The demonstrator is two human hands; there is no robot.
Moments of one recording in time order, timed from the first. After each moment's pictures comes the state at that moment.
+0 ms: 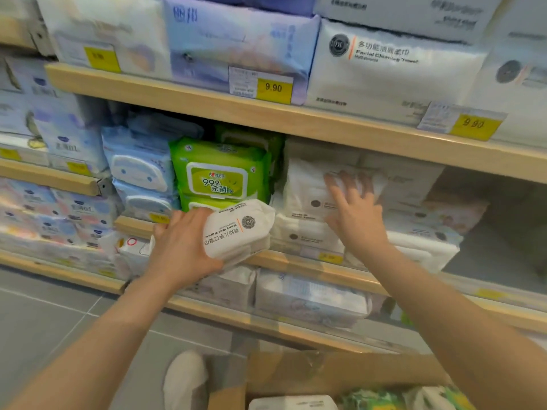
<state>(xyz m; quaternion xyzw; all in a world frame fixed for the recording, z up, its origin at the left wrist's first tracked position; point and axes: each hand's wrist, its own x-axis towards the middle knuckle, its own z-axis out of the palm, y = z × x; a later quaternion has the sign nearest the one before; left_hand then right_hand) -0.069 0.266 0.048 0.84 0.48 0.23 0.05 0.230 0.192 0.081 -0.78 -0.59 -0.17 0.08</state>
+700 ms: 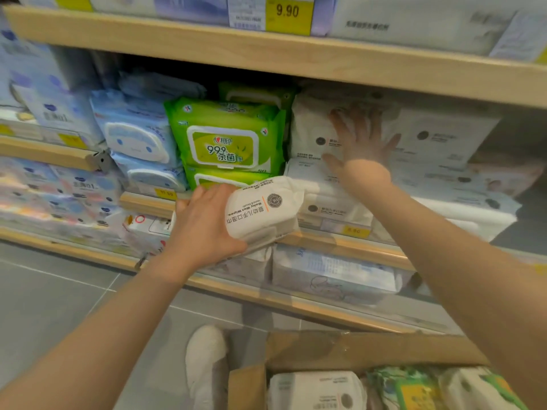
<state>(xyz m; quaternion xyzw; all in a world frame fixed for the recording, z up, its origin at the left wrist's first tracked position) -0.053 0.279 0.032 0.86 0.46 0.19 0.08 0.229 0.267 0.074 -0.80 -0.56 -0.14 0.14</state>
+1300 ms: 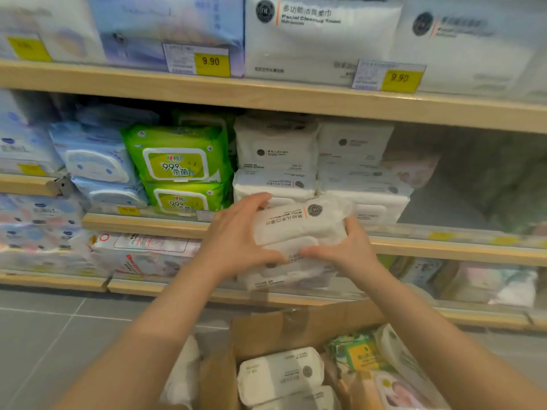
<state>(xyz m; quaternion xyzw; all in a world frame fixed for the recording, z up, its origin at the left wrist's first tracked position) 0.027 0.180 0.072 0.89 0.34 0.23 0.22 0.201 0.065 0.052 -0.67 -0.40 0.28 0.56</state>
